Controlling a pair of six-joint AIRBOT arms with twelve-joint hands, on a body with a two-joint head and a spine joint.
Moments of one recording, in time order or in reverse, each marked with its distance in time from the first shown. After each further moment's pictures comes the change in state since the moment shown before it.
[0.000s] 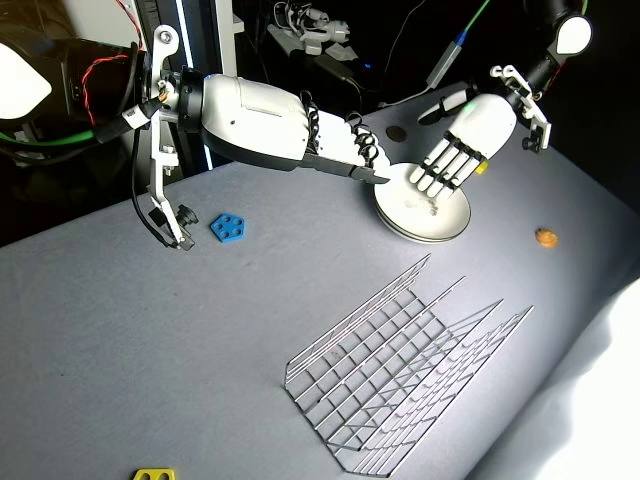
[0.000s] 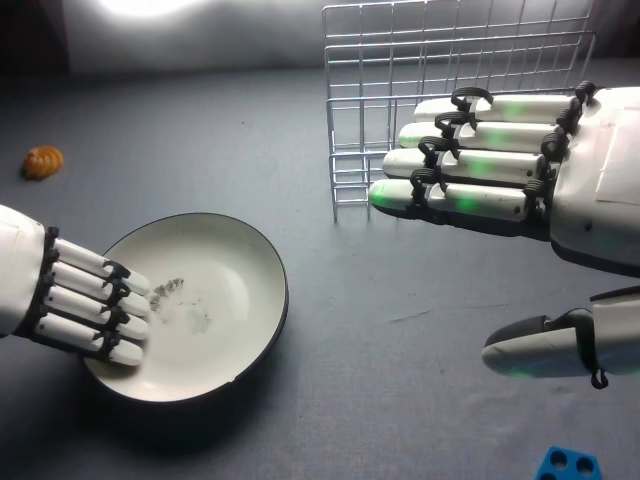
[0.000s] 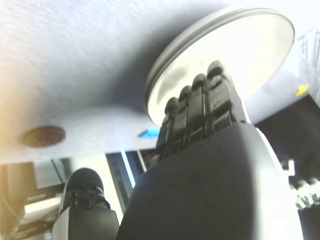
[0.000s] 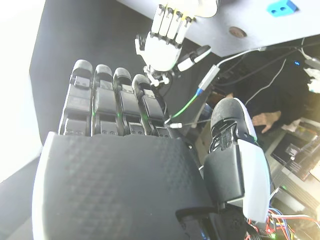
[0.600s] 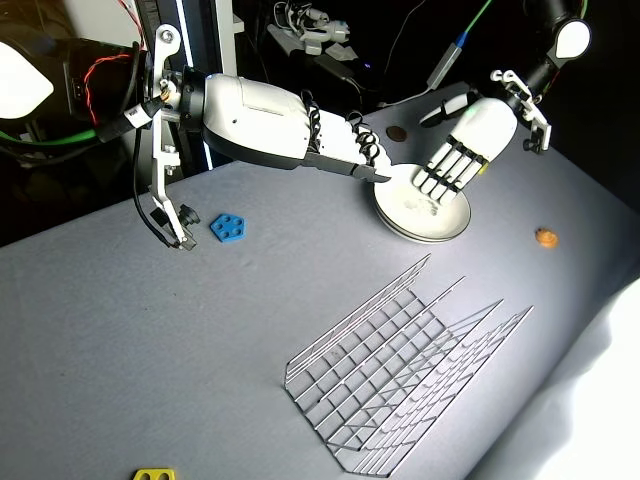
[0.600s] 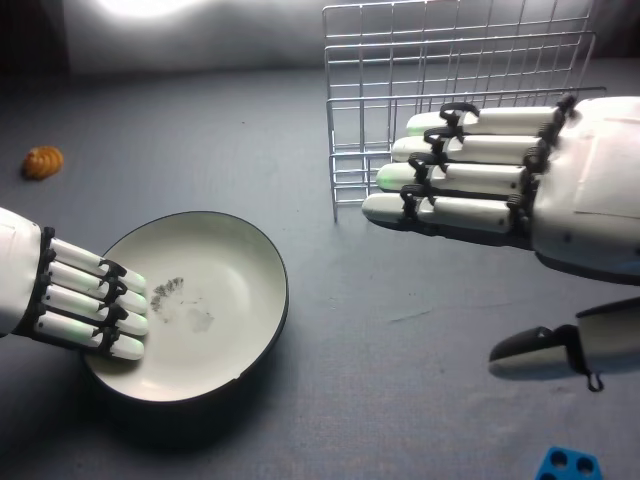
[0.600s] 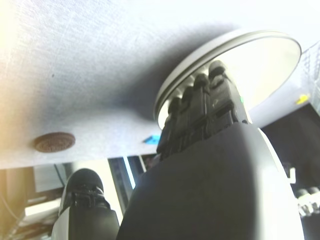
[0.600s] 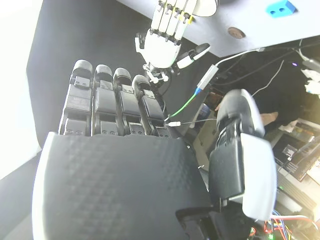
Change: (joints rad) left arm 0.032 -0.011 0.011 -0.028 0.005 0.011; right arm 0.047 -0.041 0.004 0.005 -0.121 -0.052
